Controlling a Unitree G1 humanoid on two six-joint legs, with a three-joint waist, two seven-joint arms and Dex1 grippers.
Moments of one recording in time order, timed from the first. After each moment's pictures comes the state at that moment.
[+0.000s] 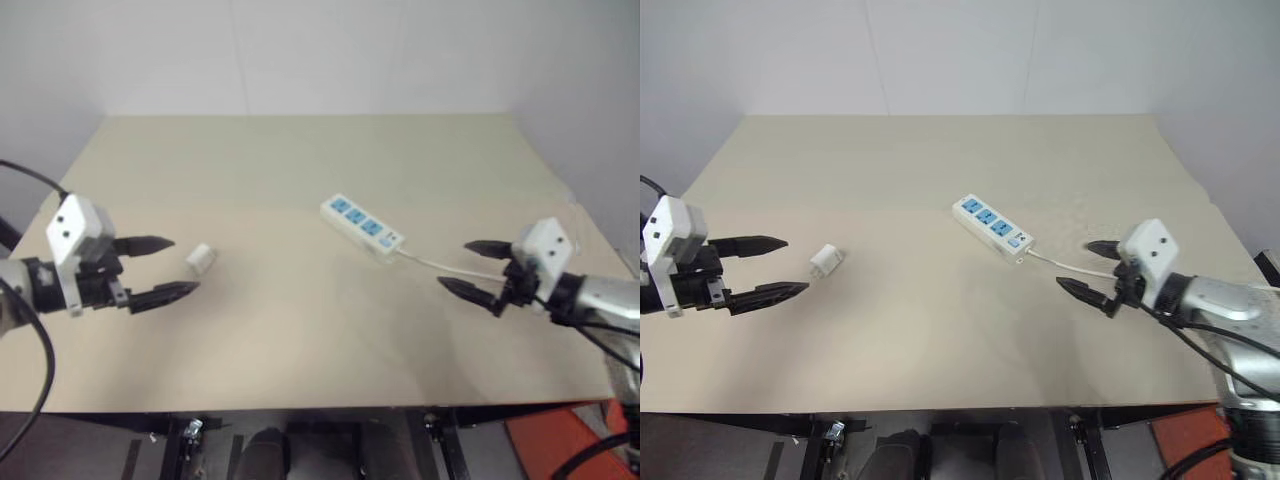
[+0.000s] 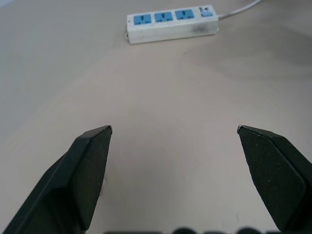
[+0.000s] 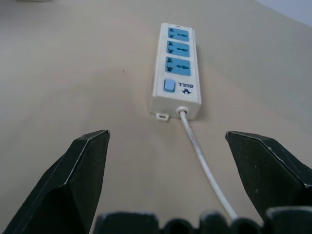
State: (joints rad) left arm -0.11 1.08 0.47 -0.34 -0.66 0.70 -1.07; right arm -0.22 -0.79 -0.18 -0.19 0.38 0.40 0.87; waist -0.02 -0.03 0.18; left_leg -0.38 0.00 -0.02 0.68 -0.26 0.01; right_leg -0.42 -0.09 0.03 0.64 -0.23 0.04
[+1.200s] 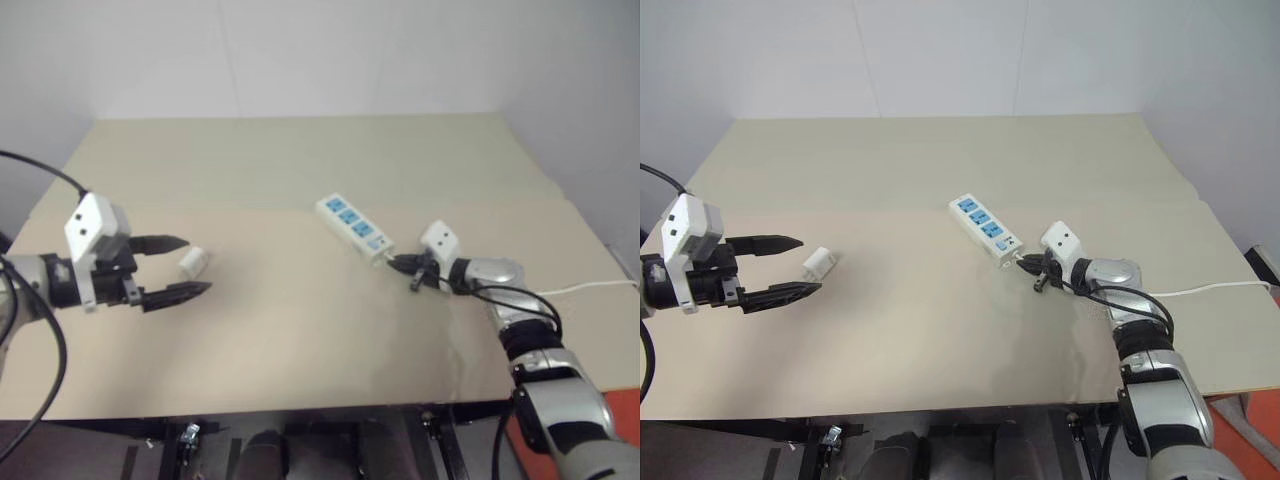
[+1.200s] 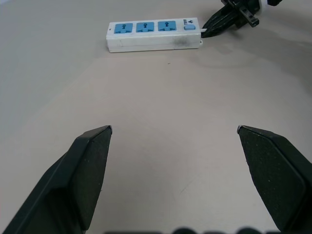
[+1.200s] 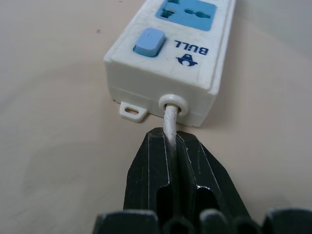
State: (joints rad) left arm -0.15 1.07 0.41 -0.34 -0.67 0.70 -1.08; right arm -0.68 -0.52 0.09 0.68 0.06 -0.04 0.96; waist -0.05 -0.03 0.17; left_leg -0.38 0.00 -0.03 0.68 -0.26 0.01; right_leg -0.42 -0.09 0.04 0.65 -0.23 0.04
